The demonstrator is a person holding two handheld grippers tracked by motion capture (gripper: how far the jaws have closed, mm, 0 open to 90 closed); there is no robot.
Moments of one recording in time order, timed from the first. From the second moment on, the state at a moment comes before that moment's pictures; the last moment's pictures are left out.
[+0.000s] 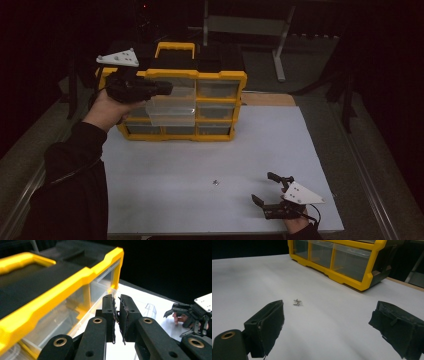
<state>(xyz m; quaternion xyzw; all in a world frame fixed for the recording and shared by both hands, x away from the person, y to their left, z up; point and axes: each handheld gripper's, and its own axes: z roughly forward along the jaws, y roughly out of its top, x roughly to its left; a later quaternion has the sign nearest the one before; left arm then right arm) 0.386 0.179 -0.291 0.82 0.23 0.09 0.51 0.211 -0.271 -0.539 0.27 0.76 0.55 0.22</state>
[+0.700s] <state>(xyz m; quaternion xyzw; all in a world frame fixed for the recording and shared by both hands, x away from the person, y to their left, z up) 0.388 0.170 -0.282 0.84 0.26 0.10 0.48 0.211 -0.271 -0.539 0.27 0.76 0.55 0.22</state>
